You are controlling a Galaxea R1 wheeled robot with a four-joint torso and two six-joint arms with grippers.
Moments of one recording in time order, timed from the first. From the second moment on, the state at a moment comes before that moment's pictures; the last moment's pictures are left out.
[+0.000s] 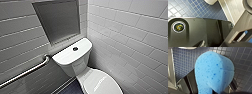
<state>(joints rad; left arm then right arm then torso) 1.37 2.43 -1.72 0.07 -0.16 0.03 -1.52 2.28 -1.86 -0.36 0.31 0.78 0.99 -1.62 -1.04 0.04</state>
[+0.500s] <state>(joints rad) 1.29 2.34 -1.58 0.07 -0.15 -0.03 -1.71 2.39 -2.10 -0.48 0.45 0.78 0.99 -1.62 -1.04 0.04</state>
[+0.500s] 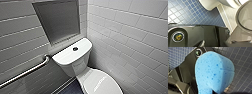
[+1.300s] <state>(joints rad) 1.14 2.34 -1.53 0.07 -0.13 -0.15 -1.75 2.50 -2.22 -0.59 0.56 0.78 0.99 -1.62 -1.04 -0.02</state>
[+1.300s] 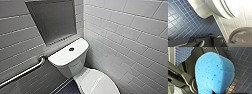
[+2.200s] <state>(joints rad) 0.94 2.47 -1.60 0.07 -0.08 -0.33 -1.73 2.52 -2.21 -0.63 0.60 0.79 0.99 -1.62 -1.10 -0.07</state>
